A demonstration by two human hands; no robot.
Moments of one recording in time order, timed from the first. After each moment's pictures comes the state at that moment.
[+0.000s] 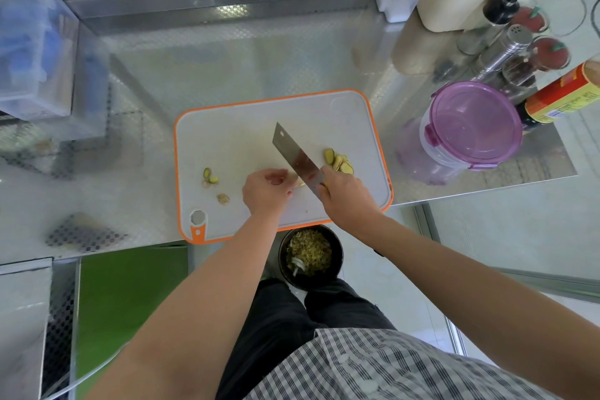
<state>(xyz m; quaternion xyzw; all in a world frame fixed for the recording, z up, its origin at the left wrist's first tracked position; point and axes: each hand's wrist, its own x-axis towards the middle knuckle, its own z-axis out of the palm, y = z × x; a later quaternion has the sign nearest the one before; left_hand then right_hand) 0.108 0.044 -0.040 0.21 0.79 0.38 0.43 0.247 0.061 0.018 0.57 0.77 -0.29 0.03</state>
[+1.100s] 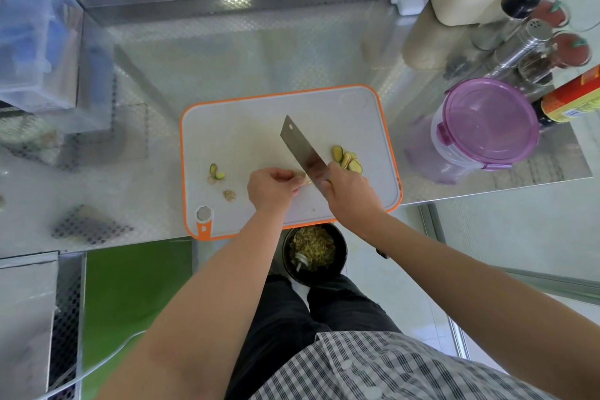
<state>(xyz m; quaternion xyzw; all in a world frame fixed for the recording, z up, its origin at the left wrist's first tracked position) 0.105 0.047 -0.043 0.17 0.80 0.37 0.45 0.238 0.063 0.014 0.58 0.75 -0.30 0.04</state>
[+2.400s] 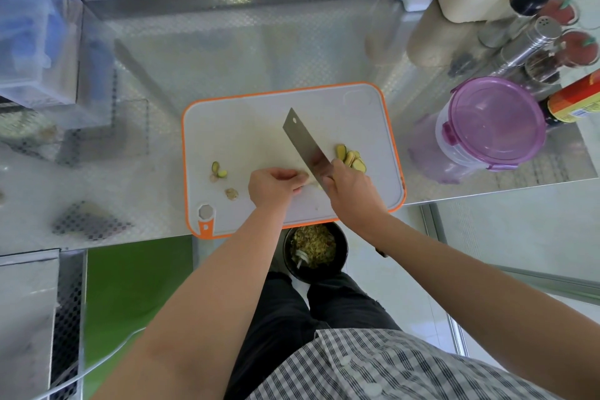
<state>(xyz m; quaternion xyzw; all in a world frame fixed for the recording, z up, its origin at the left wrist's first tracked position) 0.098 0.046 -0.050 0.14 0.75 0.41 0.49 0.237 0.065 0.002 0.58 0.76 -0.30 0.01</state>
